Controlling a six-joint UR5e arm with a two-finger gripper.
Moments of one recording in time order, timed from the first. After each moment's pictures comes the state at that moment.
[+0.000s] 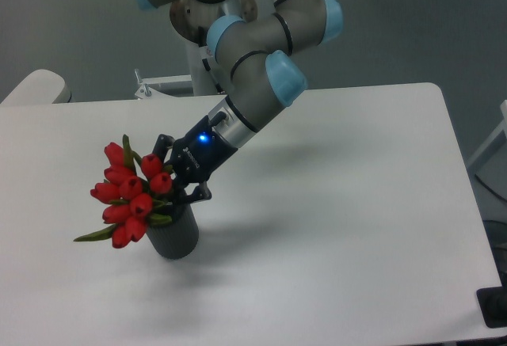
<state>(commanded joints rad) 2.47 -1.81 -1.92 -0.85 0.55 1.33</state>
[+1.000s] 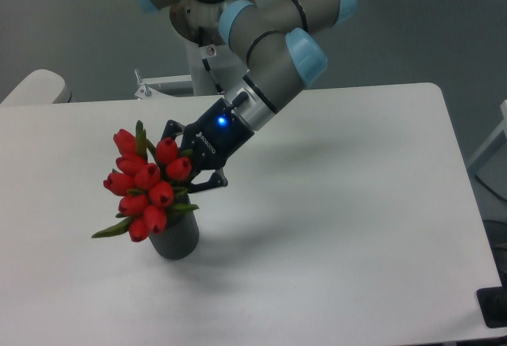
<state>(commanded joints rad) 2.53 -1.74 -1.89 -0.85 0.39 1.14</state>
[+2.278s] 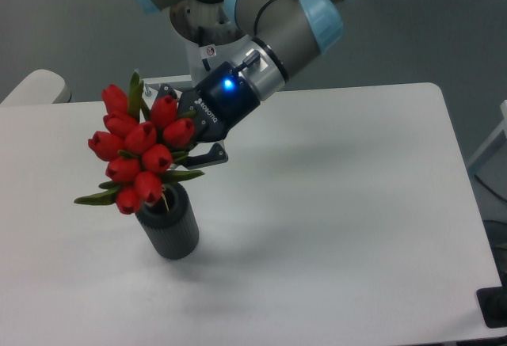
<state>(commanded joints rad) 2.57 -1.72 -1.78 -0.85 0.29 1.04</state>
